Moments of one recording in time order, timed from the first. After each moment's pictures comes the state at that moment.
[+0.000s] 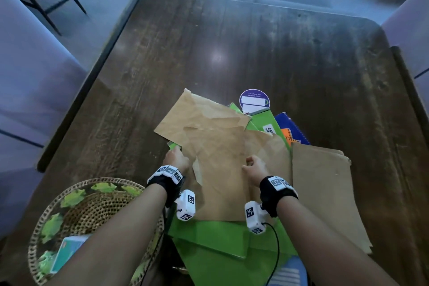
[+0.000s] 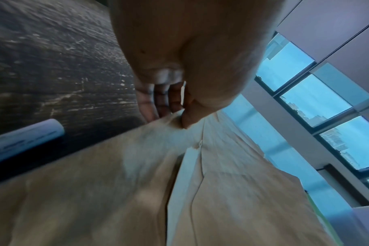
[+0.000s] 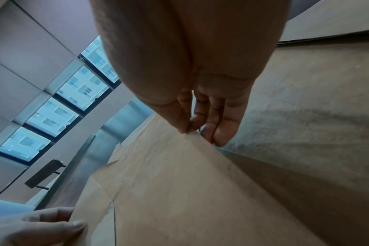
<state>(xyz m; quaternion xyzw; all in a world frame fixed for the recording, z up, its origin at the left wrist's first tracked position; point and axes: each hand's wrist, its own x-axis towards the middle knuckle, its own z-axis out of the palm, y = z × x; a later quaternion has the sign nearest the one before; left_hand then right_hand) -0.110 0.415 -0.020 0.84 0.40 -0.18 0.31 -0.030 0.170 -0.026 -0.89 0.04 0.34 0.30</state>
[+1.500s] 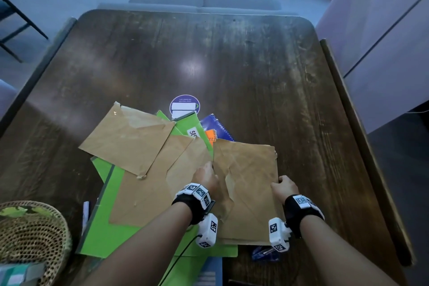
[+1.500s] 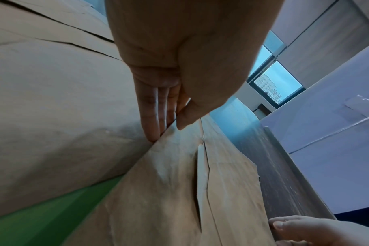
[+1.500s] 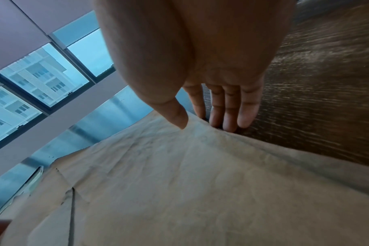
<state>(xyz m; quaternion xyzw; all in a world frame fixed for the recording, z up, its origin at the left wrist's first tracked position) -0.013 0.081 -0.017 0.89 0.26 -0.21 0.31 0.037 -0.167 -0.033 -0.89 0.19 0.33 0.24</state>
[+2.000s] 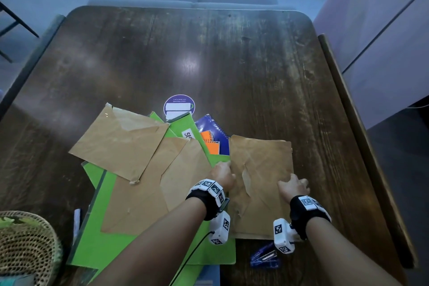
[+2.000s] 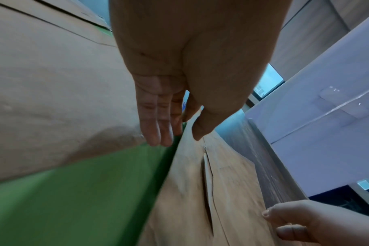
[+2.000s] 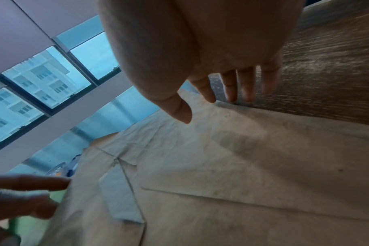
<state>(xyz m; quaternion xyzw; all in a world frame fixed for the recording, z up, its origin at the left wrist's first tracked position) 0.023 0.041 -0.016 0.90 0.15 -0.23 0.33 0.047 -0.177 -0.025 -0.91 0.25 0.29 0.18</state>
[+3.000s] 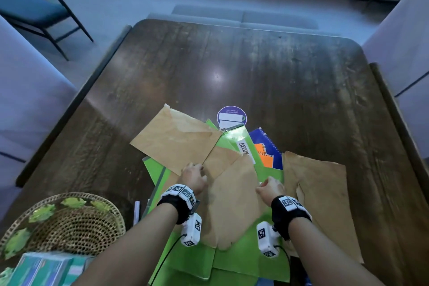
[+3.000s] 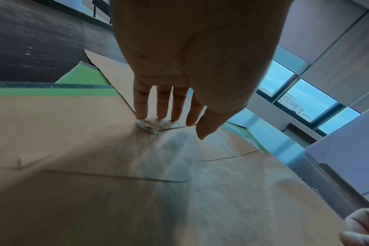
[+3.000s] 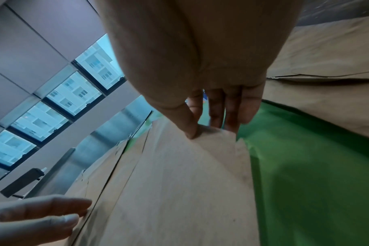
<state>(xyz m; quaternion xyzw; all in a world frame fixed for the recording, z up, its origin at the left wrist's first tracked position) -0.066 0.279 -0.016 0.92 0.27 -0.15 0.24 0.008 0.042 -0.006 -0.93 0.07 0.31 0.20</state>
